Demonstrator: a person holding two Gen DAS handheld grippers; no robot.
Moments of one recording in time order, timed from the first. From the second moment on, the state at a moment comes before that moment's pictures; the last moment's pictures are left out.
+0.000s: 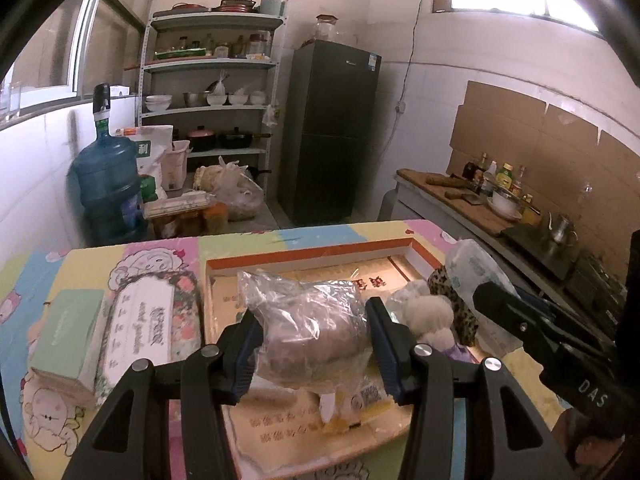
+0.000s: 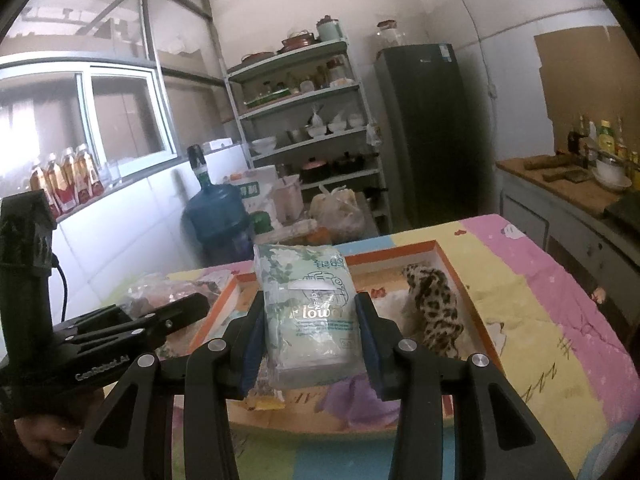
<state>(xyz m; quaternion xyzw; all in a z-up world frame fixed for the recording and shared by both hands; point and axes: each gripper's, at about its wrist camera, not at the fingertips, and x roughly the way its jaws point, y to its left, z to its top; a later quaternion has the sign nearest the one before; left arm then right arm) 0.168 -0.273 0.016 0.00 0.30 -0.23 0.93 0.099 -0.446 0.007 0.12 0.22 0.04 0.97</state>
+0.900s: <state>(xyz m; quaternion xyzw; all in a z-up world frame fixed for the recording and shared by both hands) 0.230 -0.321 0.003 0.00 0.32 -0.20 0.93 0.158 -0.476 0.012 0.09 0.22 0.06 0.97</state>
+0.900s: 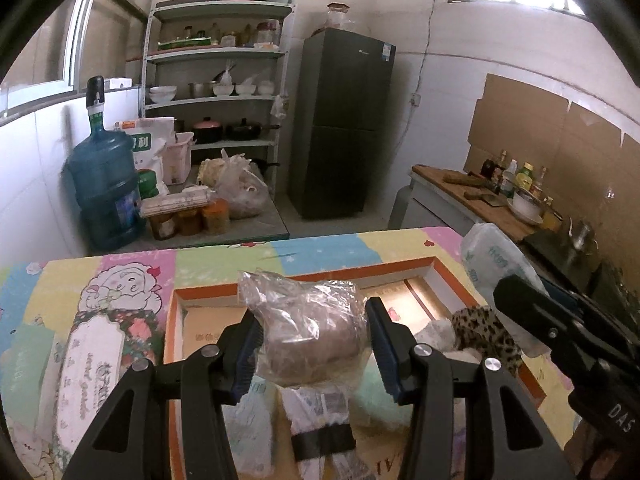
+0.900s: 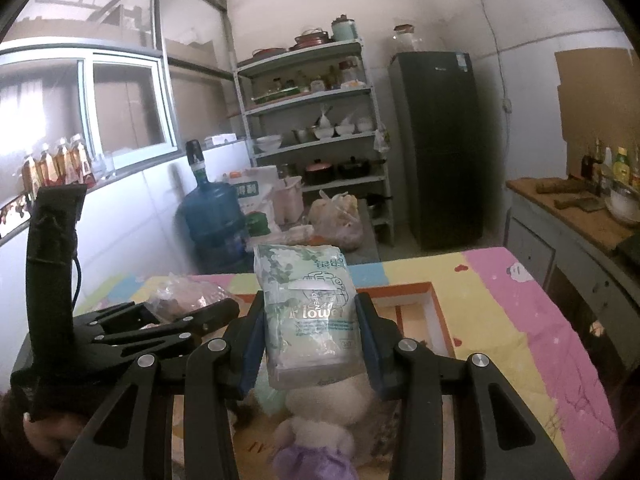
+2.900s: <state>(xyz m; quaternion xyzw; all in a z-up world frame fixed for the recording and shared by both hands) 0.298 -0.331 -0.045 -0.07 0.47 -0.20 0.86 0.239 -0.500 -0.034 0.11 0.35 0.06 0.93</state>
